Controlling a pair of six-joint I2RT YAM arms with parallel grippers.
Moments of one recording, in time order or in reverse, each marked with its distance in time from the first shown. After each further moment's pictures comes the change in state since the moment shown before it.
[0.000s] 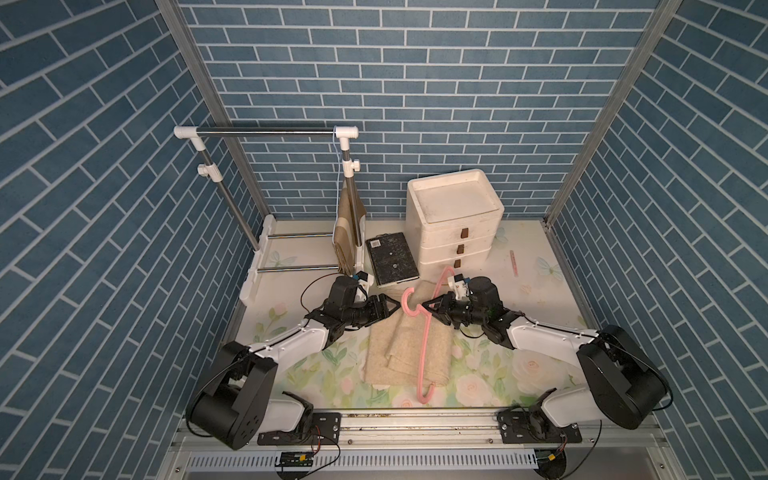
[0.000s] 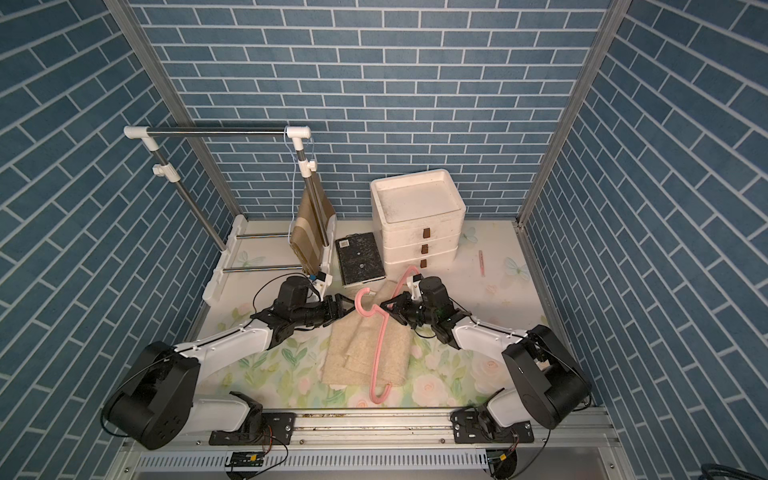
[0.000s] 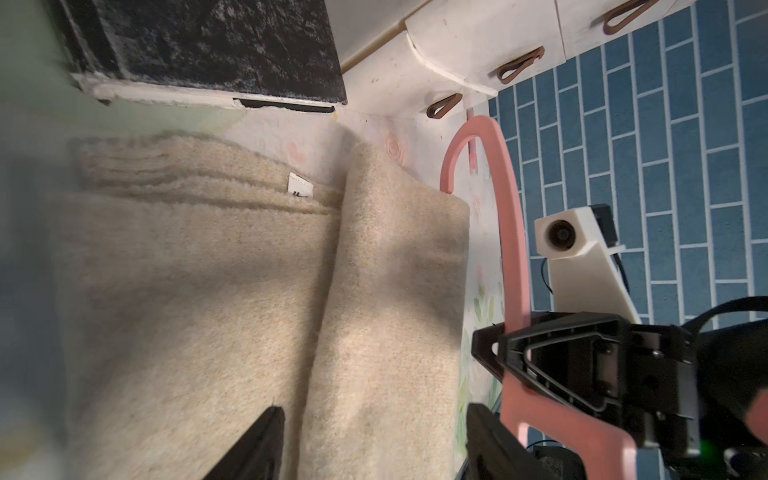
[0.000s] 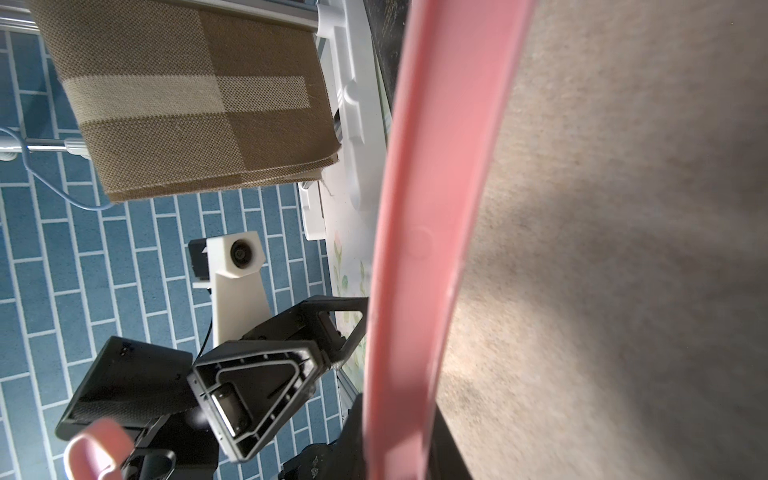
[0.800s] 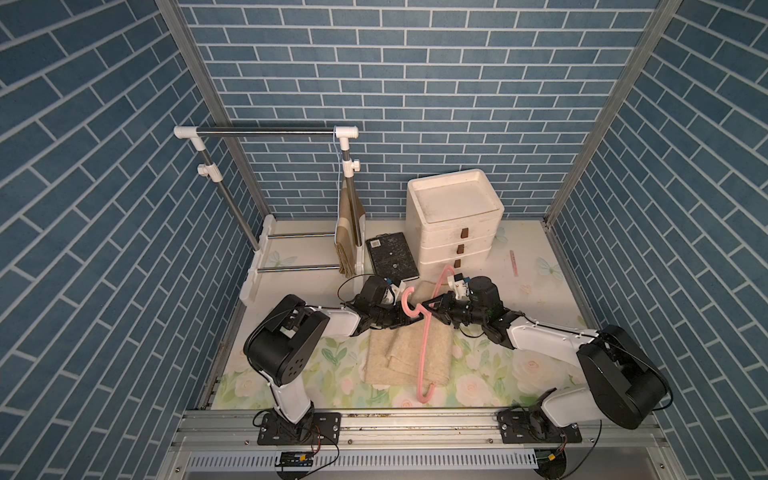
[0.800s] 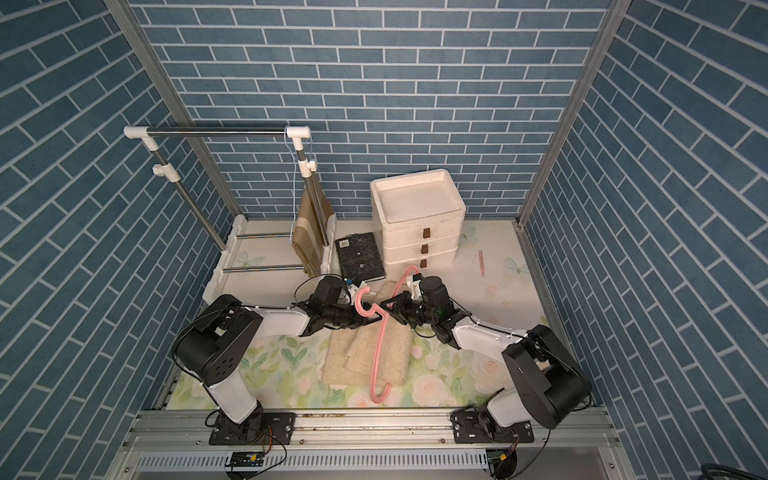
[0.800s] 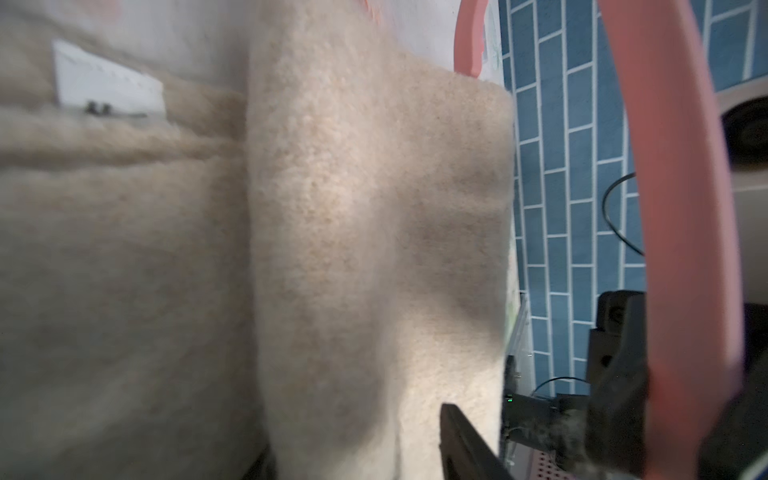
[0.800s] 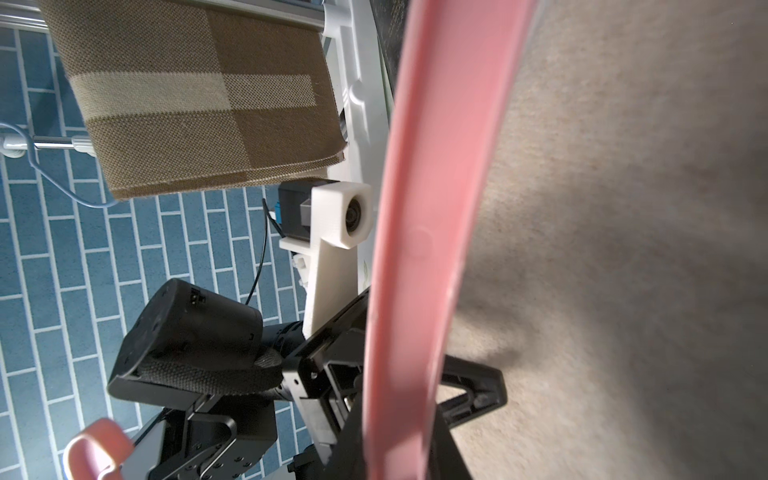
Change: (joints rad) left arm -0.143 0.351 0.122 0.180 0.117 0.035; right arm 0.000 0.000 0.000 0.012 -0.006 0.000
